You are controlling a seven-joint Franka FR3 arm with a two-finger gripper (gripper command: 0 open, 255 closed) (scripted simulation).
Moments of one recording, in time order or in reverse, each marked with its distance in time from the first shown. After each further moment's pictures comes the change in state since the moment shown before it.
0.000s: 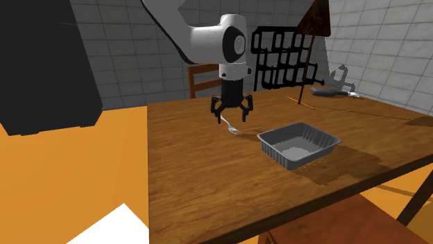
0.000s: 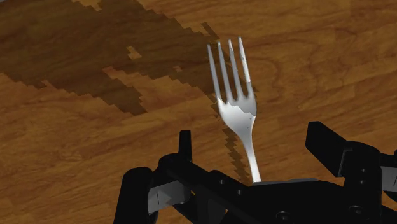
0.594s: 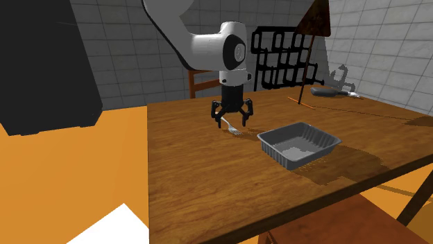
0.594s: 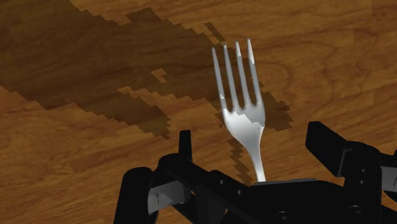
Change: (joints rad) arm -0.002 0.021 -0.001 -0.019 0.000 0.041 -0.003
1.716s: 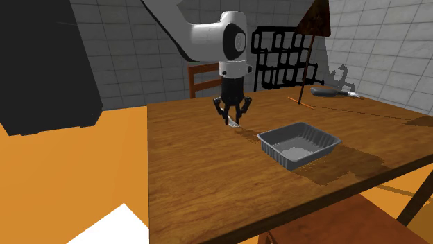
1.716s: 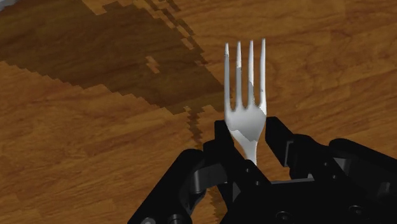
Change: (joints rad) arm 0.001 -0.031 0.000 0.023 0.000 -0.053 -0.001
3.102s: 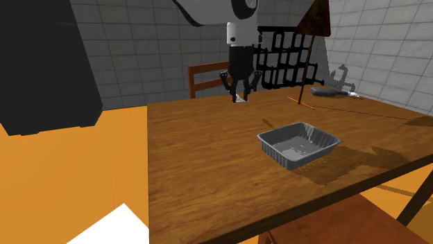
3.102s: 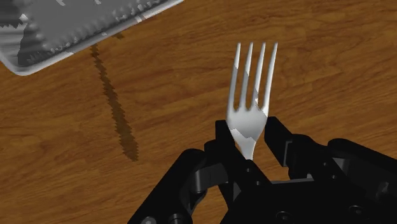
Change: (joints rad) arm -0.027 -0.086 -0.016 0.125 0.003 -0.210 -0.050
